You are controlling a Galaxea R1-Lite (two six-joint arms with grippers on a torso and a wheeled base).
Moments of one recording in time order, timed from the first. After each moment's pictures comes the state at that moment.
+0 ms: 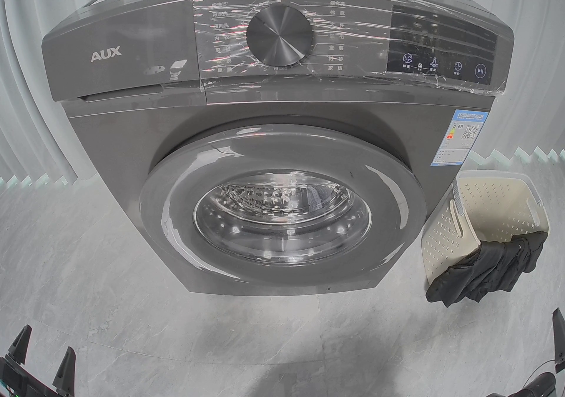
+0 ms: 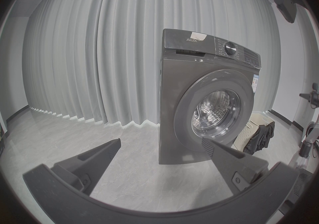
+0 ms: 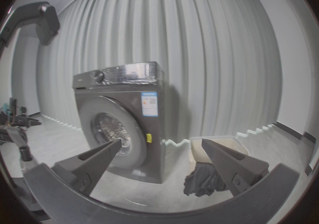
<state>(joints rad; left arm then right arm) 0.00 0.02 -0.02 0.00 0.00 -0.03 0.00 0.04 -0.19 -0.03 0.13 -0.01</state>
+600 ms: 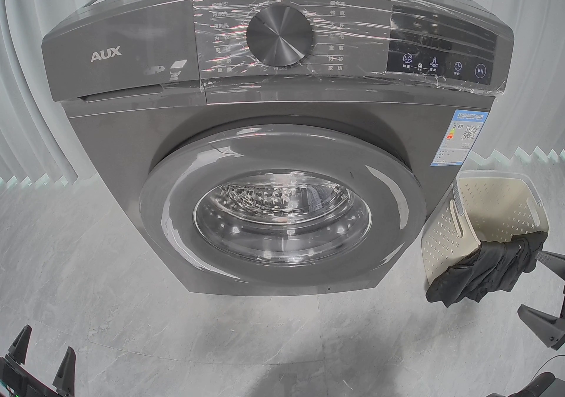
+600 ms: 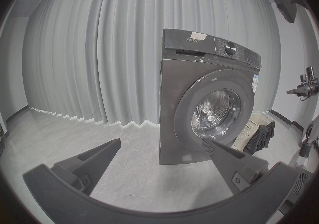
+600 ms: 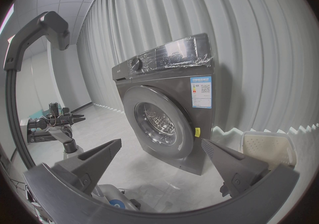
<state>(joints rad) 0.00 0.02 -0.02 0.00 0.00 -0.03 0.04 0.58 -0.30 -0.21 0.60 -0.05</state>
